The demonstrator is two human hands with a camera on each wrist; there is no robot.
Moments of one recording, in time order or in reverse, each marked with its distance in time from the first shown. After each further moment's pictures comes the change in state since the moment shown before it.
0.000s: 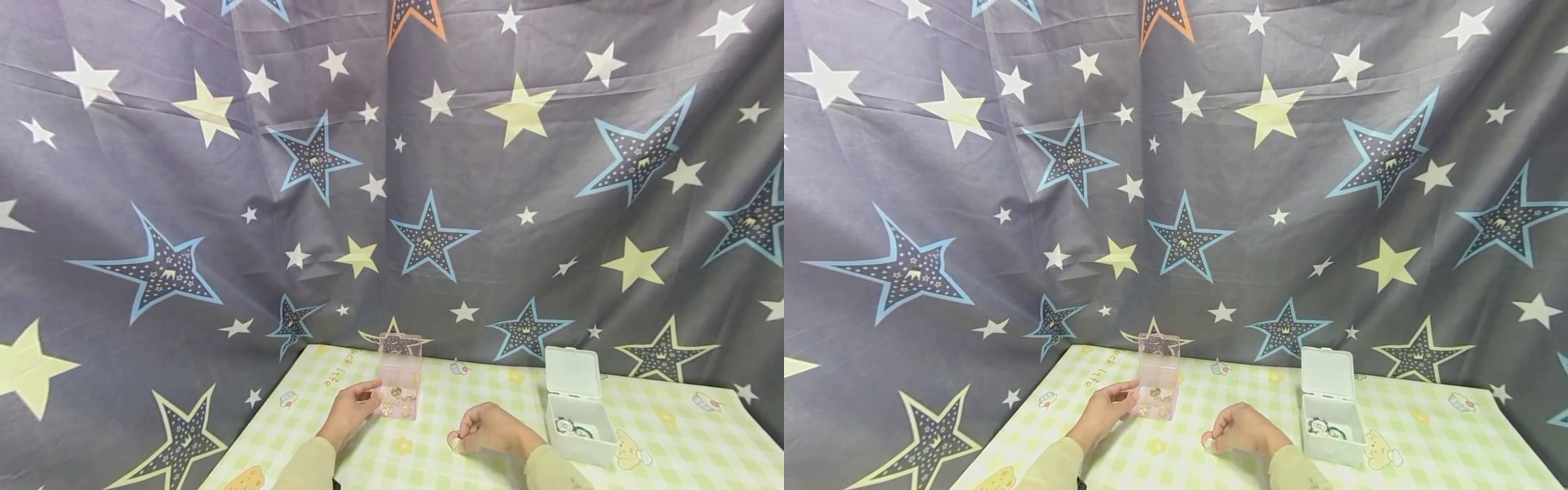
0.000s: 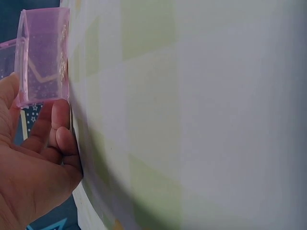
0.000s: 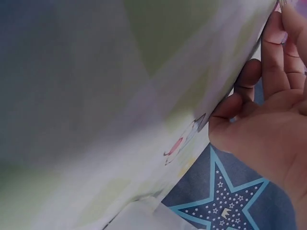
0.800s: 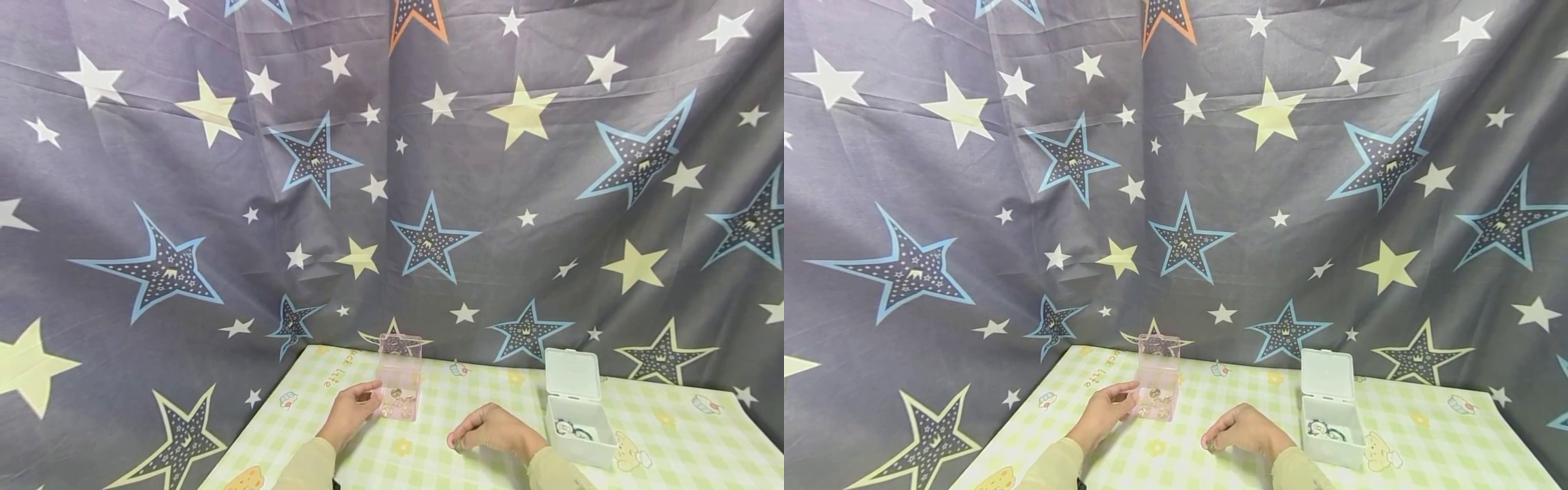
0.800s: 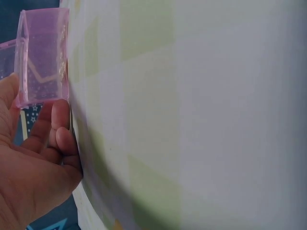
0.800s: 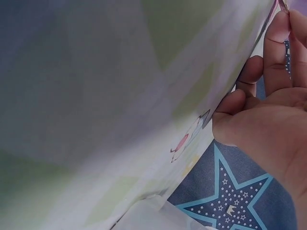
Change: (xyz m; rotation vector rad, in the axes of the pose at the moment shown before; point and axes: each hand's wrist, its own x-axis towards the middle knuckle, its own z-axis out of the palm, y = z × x) left_hand -0.001 0.001 0.001 0.020 0.015 0.005; right_hand 0.002 0.004 0.000 0.090 -0.048 -0.011
